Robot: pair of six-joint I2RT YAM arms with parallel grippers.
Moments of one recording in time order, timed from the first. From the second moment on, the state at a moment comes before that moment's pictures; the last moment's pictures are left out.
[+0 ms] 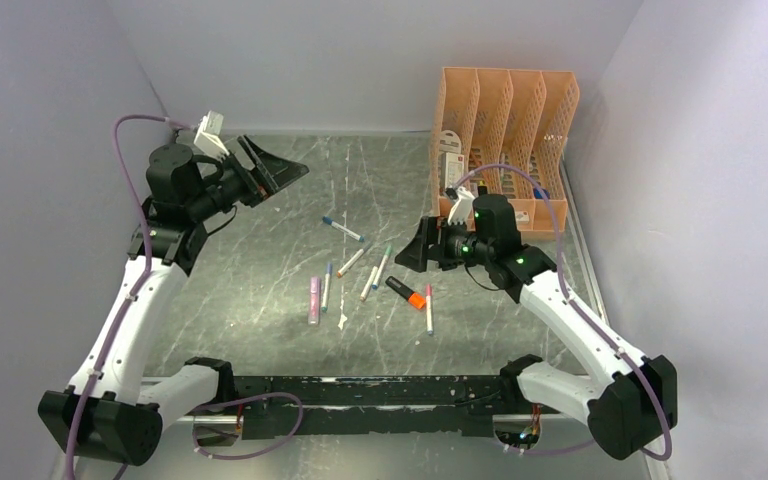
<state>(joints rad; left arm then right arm) -0.16 1.06 1.10 -0.19 0.58 -0.86 0.45 1.07 0.82 -0.31 -0.48 0.44</state>
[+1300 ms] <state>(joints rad) -0.16 1.01 0.82 -0.47 0.38 -0.50 0.75 1.49 0.87 -0.51 0.09 0.42</state>
